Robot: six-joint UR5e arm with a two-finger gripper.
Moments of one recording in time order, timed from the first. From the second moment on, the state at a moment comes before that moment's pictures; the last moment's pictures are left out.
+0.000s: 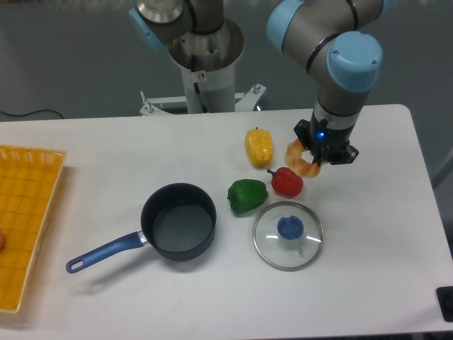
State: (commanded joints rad) arm 2.72 -1.83 -1.54 -1.34 1.58 1.31
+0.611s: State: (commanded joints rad) arm 2.70 -1.83 -1.56 -1.33 1.57 1.30
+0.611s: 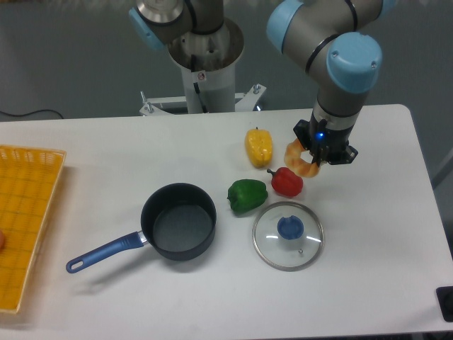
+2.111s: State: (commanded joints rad) arm 2.42 -1.84 -1.65 -1.16 1.54 0.84
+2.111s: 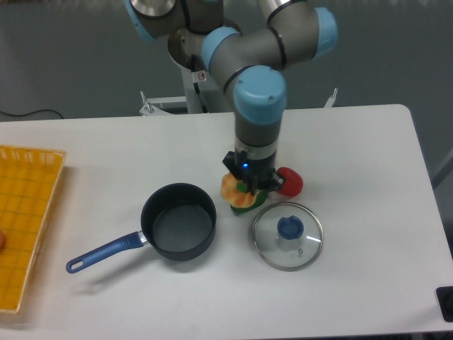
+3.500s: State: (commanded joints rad) arm 2.23 -1.96 -1.65 -1.02 1.62 0.66
